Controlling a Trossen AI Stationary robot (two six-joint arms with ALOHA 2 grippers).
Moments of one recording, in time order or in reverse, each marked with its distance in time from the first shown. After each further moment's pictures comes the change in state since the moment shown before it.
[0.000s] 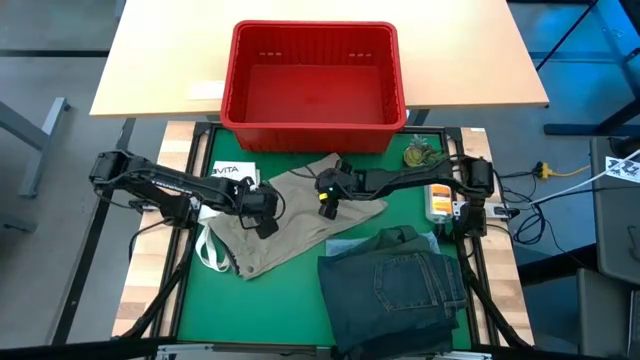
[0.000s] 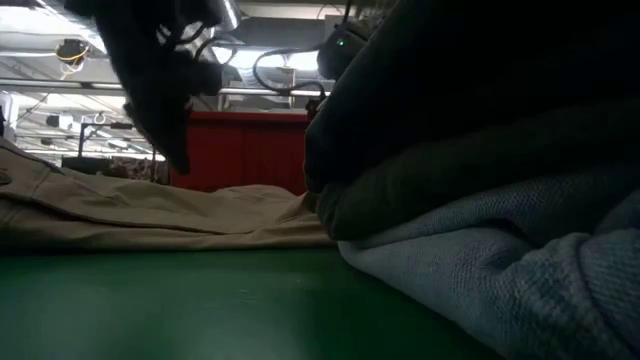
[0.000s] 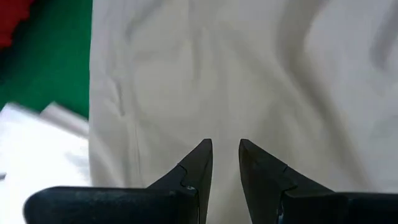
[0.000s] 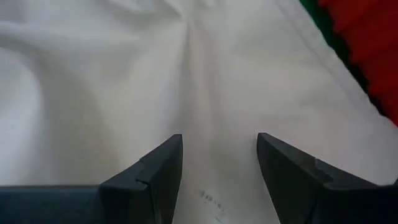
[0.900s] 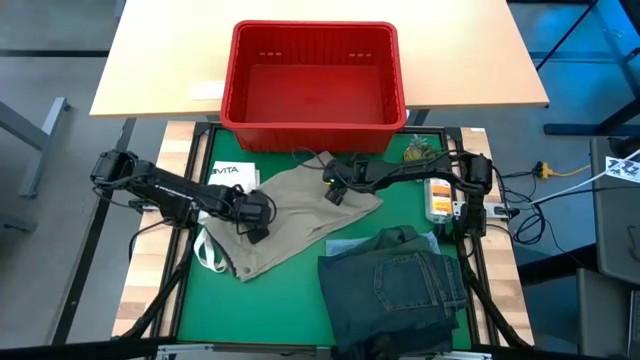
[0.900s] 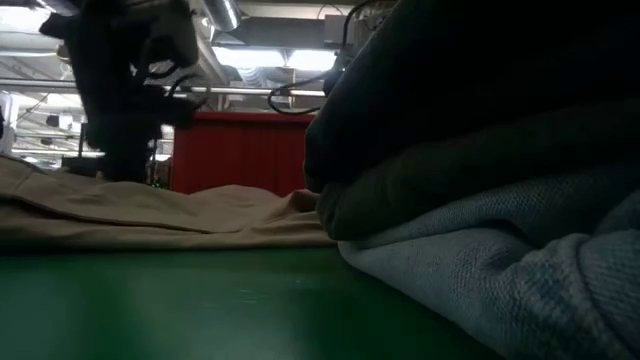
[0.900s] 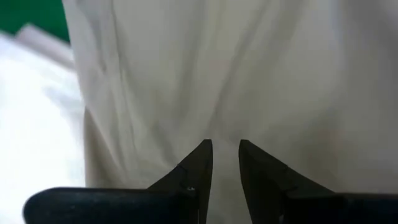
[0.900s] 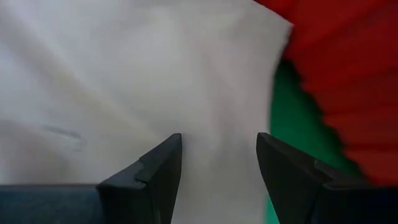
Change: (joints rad) left arm -0.037 0.013 -0.143 0.001 0.023 -0.113; right arm -0.085 0.009 0.001 -0.151 0.198 0.133
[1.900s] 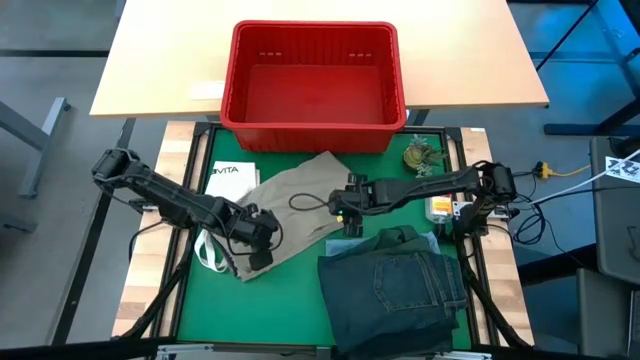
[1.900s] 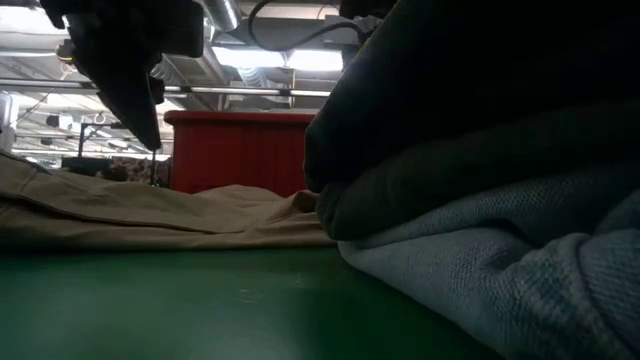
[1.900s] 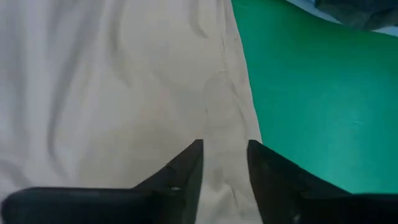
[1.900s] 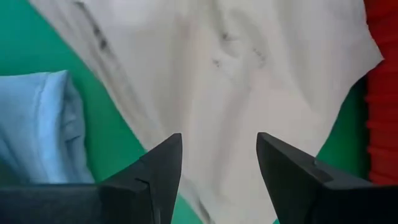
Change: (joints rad) left arm -0.229 0.009 0.212 0.034 0.123 -0.029; right arm 0.251 -0.152 0.116 -0.416 -0.139 -0.160
